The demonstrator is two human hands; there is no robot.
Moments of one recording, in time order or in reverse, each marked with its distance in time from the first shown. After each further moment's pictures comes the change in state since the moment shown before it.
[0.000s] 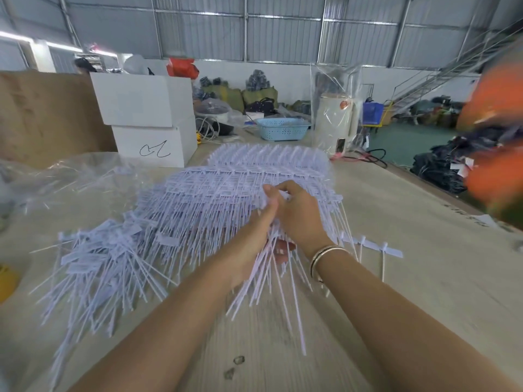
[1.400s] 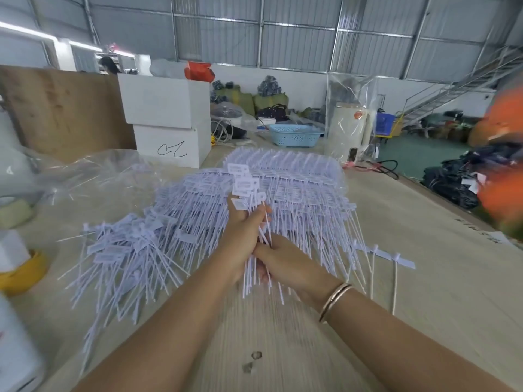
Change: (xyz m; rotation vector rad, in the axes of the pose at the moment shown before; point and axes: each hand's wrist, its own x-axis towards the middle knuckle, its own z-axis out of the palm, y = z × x) left_hand -0.008 -0.002 -0.031 -0.019 0.448 0.265; right_hand -0.068 -0.032 0.019 0.004 -0.533 0.199
